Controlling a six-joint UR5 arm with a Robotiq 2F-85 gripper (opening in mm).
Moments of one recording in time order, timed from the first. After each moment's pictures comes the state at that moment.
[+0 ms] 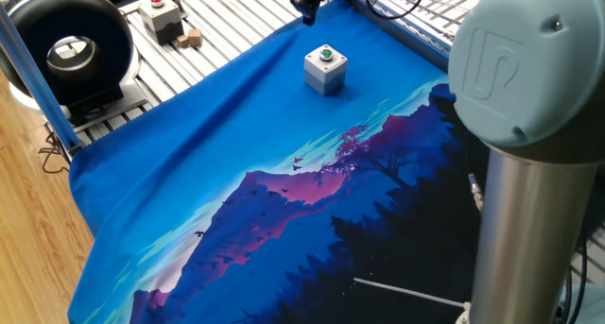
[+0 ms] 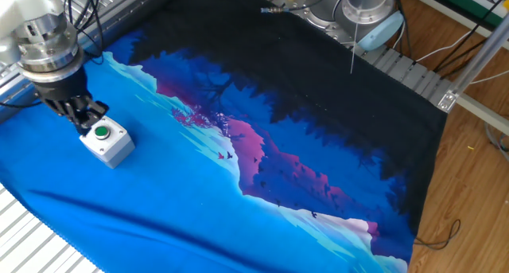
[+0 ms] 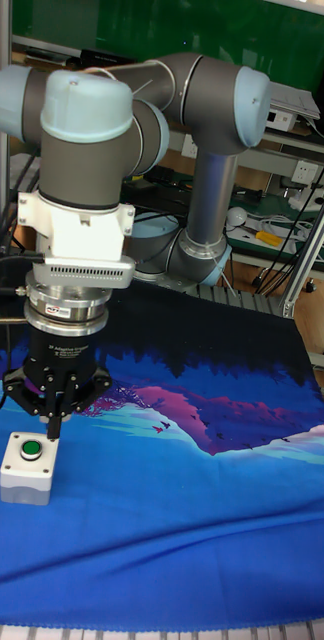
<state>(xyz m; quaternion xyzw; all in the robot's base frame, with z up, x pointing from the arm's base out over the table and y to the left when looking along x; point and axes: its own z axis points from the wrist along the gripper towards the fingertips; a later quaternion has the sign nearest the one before) 0.694 -0.112 0.154 -0.15 0.99 0.00 0.06</state>
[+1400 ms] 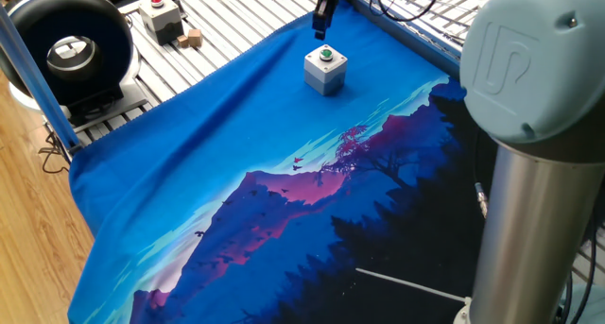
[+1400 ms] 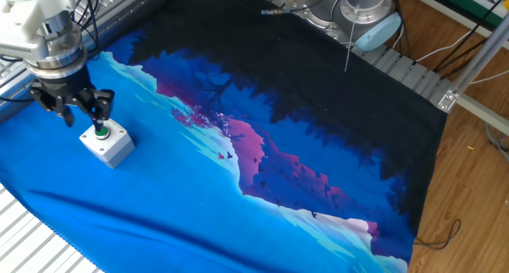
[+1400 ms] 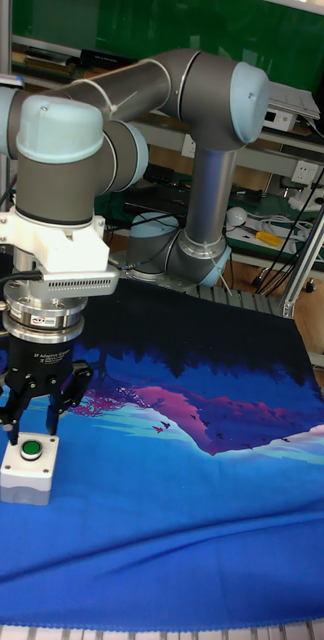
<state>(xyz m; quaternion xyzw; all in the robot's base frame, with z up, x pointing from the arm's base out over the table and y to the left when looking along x) 0.683 -0.137 0.127 -0.27 0.96 -0.02 0.07</state>
